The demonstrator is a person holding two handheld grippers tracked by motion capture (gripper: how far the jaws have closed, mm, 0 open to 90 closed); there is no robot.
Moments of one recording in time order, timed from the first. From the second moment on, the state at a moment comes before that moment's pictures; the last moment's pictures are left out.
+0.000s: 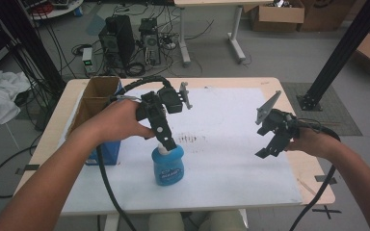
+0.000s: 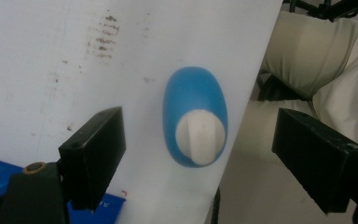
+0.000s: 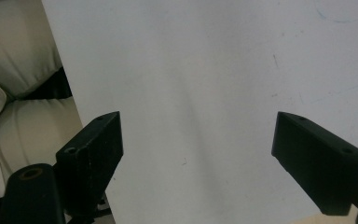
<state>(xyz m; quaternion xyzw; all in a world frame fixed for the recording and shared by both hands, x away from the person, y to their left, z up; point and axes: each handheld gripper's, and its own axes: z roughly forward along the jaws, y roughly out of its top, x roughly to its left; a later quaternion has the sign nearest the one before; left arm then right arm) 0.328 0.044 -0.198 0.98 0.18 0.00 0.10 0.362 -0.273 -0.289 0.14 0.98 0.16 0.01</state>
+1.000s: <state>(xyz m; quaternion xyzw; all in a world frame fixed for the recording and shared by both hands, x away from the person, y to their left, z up) 0.325 0.035 -0.247 0.98 0.19 -0.01 0.07 0.363 -0.274 -0.294 0.14 0.98 0.16 0.00</state>
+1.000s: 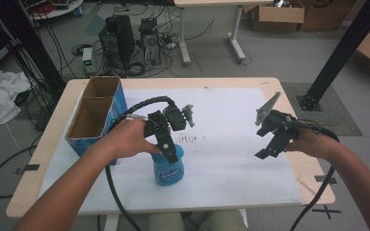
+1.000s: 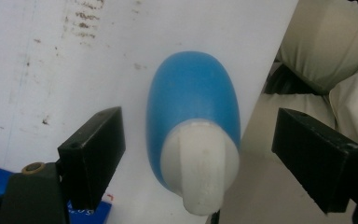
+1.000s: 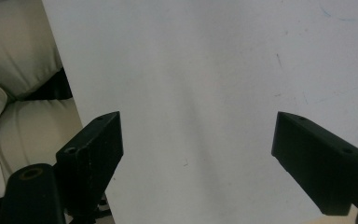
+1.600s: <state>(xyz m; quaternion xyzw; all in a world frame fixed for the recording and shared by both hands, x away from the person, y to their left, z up) 0.325 0.032 -0.267 0.98 0.19 -0.01 0.05 0.364 -0.275 -0.297 0.14 0.98 0.17 0.00</state>
